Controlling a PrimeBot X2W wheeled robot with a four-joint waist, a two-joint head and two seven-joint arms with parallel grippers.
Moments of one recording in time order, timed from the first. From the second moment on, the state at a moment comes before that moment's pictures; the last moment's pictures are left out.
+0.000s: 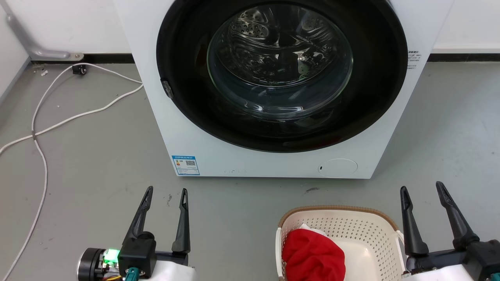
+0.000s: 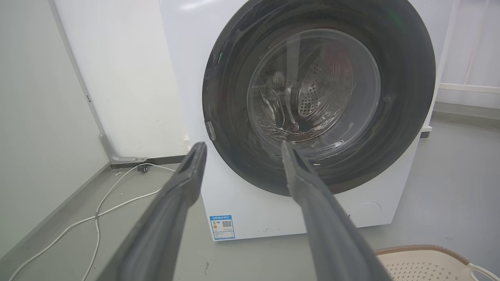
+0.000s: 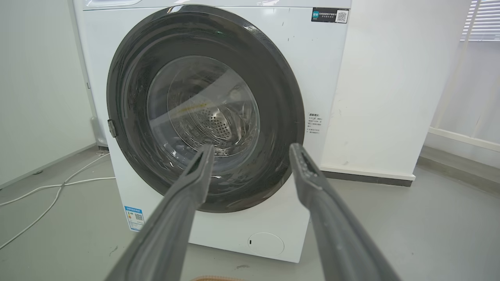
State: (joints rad) left arm 0.05 0.08 -0.14 -0.01 -0.01 0.06 -0.26; right arm 0.14 -0.05 -0.04 -0.13 0.00 0.13 -0.26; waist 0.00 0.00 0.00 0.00
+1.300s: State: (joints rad) left arm -0.39 0.05 -0.39 0.50 -0.04 -0.13 -0.26; right arm -0.21 -0.05 -0.32 0.33 -0.23 0.13 -0.26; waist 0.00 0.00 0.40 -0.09
